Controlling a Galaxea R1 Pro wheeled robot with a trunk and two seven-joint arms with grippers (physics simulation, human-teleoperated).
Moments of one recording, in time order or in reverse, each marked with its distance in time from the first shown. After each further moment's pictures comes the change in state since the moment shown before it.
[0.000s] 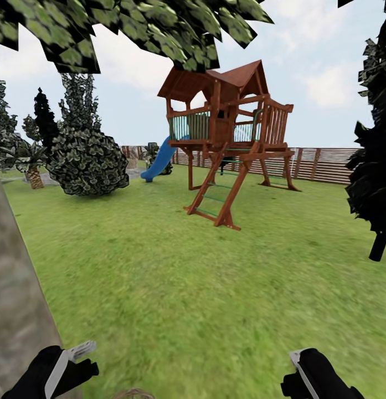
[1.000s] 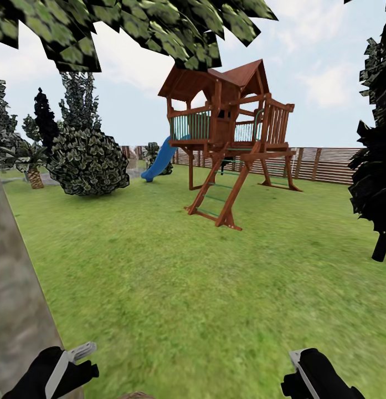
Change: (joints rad) left arm 0.000 -0.001 -0.002 0.011 0.001 0.001 0.000; right arm 0.000 -0.001 -0.002 -0.001 0.000 0.001 0.001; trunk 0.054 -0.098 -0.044
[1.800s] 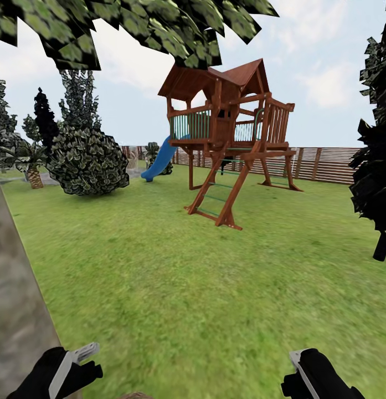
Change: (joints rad) left arm 0.001 -0.018 0.000 0.002 -0.001 0.000 -0.001; right arm 0.000 0.000 0.000 0.002 0.000 0.000 0.000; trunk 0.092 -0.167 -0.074
